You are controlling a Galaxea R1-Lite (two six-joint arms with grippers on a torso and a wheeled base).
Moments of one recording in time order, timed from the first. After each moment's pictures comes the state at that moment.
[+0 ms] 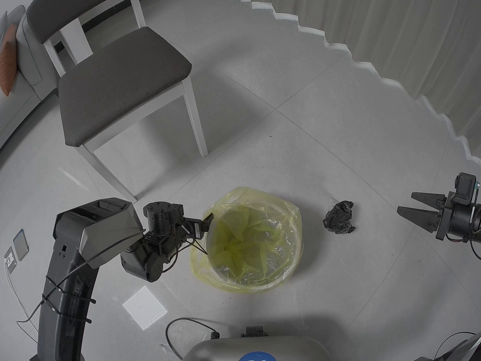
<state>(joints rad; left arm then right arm) -0.30 2.61 -1.17 -1.18 -0.01 -0.08 -0.07 1.35 -0.46 -0.59 0.71 0.03</state>
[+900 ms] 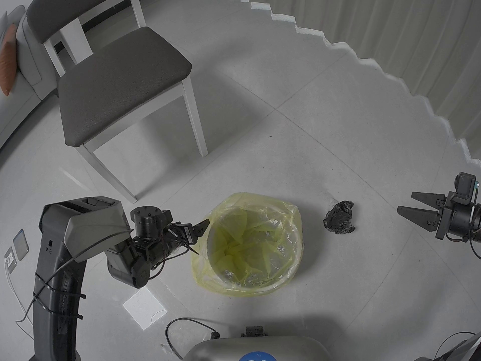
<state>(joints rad) -0.26 2.51 -0.95 -1.26 -0.18 -0.37 -0.07 1.35 -0.47 -0.59 0.71 0.03</state>
